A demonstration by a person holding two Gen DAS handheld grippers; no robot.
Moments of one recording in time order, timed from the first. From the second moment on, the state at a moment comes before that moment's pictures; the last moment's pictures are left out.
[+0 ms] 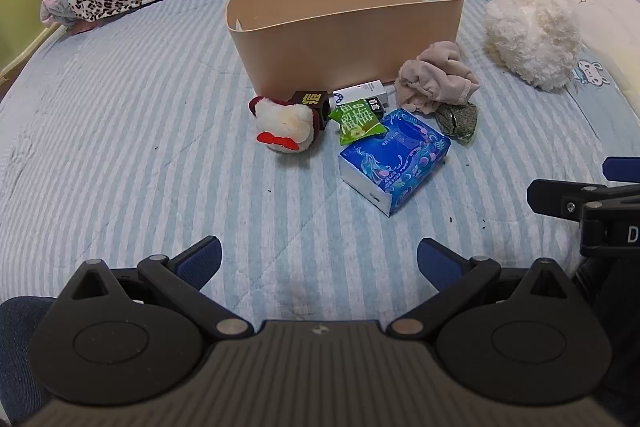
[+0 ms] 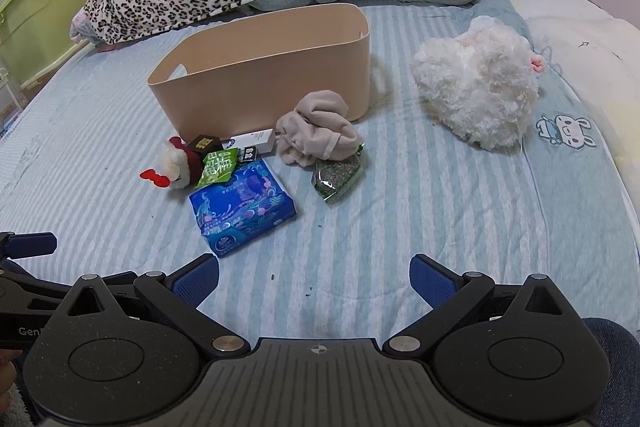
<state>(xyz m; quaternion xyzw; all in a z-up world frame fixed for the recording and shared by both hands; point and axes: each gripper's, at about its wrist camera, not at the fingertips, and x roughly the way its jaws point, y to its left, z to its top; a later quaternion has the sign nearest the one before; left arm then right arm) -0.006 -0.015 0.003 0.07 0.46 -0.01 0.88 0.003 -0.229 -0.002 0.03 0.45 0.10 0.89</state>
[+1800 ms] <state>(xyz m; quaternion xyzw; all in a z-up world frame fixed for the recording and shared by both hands) 0.043 0.010 0.003 0.04 0.48 -0.01 0.88 0.043 -0.228 0.005 0.01 0.44 0.08 0.89</state>
